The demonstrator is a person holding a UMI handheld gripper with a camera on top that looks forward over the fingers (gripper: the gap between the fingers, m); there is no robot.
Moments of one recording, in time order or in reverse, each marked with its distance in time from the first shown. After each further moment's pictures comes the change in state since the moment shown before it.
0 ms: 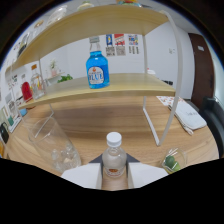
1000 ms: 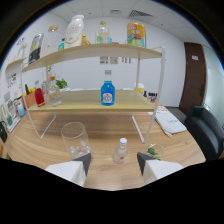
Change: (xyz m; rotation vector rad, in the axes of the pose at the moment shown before) arm -0.017 -0.018 -0.099 0.065 0.142 -0.040
